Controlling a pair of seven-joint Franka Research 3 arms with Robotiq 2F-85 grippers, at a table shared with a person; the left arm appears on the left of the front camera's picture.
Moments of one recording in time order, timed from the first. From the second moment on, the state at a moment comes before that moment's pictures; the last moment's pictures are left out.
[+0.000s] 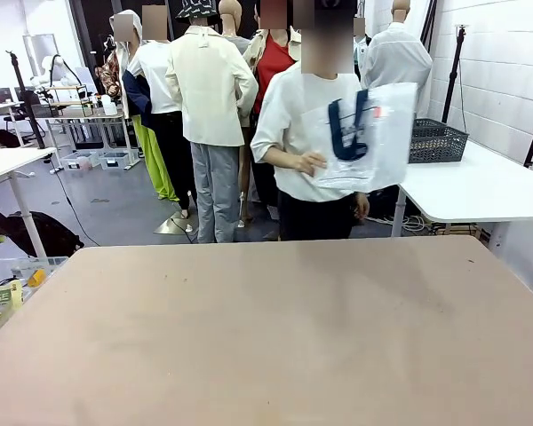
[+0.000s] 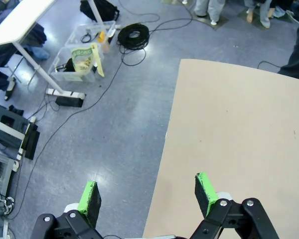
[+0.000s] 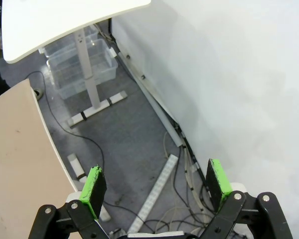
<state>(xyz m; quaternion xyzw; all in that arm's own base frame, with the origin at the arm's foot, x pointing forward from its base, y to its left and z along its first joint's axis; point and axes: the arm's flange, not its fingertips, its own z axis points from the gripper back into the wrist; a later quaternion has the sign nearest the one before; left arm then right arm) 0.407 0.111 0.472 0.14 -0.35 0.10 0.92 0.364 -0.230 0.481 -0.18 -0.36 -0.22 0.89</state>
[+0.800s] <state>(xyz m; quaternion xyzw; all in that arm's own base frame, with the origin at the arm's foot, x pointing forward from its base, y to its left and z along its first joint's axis) 0.407 0.111 0.472 0.14 -0.35 0.10 0.92 0.364 -0.230 0.481 -0.18 -0.36 -0.22 0.89</state>
